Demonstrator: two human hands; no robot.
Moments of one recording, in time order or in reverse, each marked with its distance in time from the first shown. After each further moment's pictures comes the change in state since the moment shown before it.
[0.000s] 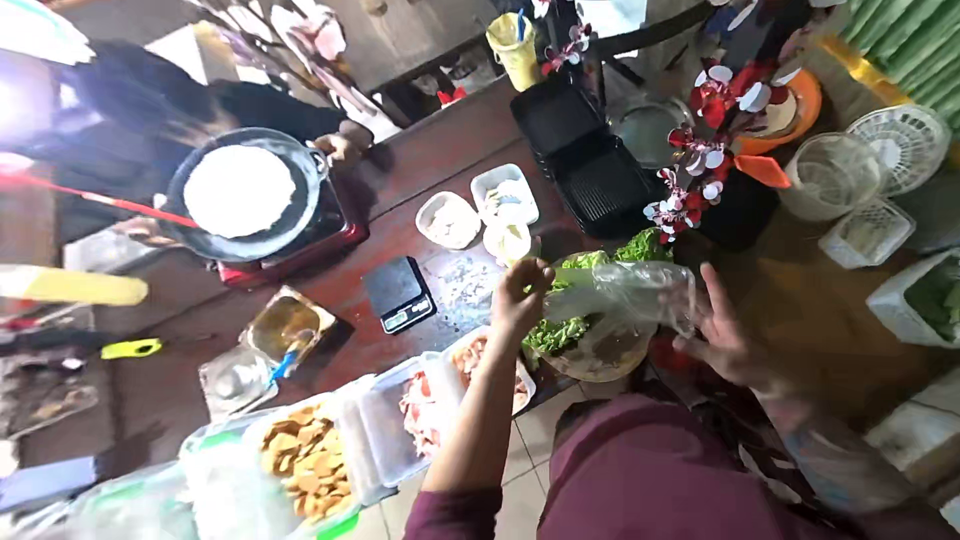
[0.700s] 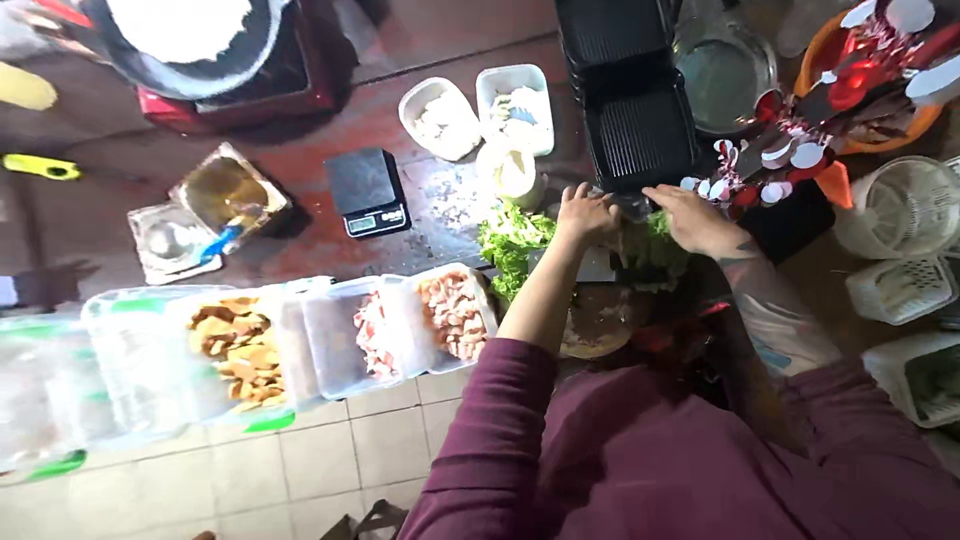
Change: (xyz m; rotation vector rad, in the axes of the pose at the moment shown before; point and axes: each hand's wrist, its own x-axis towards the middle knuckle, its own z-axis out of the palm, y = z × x) left_hand 0.132 -0.124 0.136 0.997 -0.336 -0.105; right_hand 0.226 0.154 -0.059 -1.243 -0.468 0.051
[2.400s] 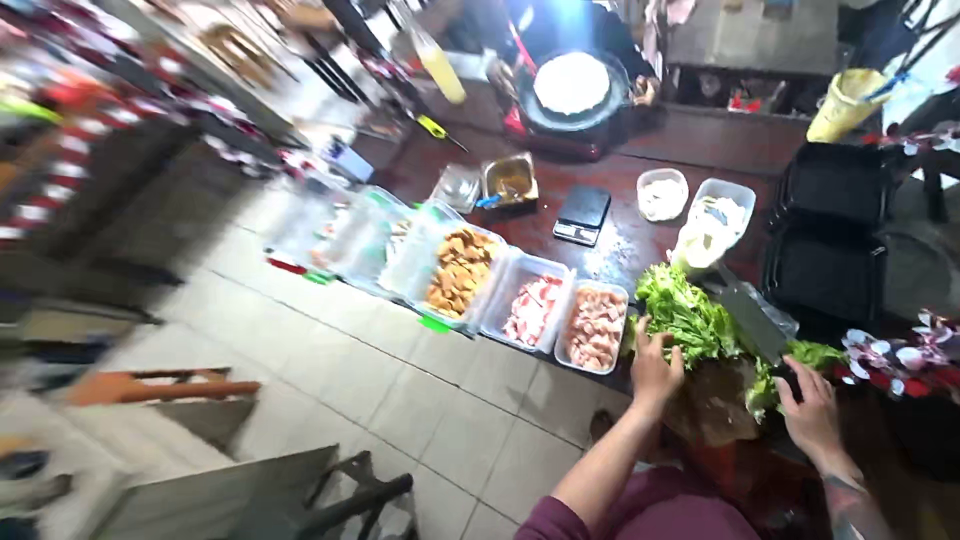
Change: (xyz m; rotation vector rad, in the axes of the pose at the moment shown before) left_hand -0.227 0.048 -0.003 -0.629 0.662 -0.763; right_hand -0.073 -0.038 0.051 0.244 0.272 0.048
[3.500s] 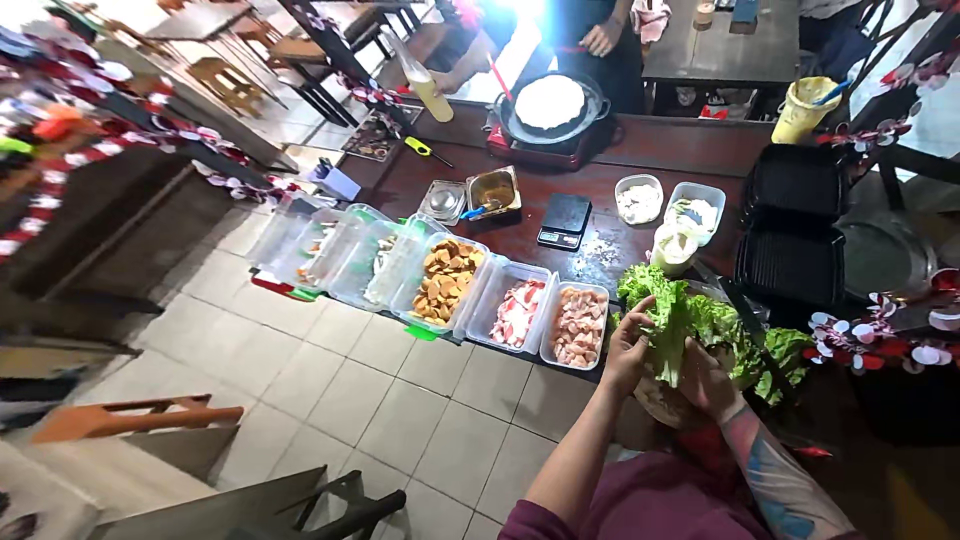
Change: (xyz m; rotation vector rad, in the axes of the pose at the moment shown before) left_hand 0.016 0.002 -0.039 -1.158 -0.225 0.281; right_hand 0.000 -0.148 0.038 1.716 -0.555 0.334
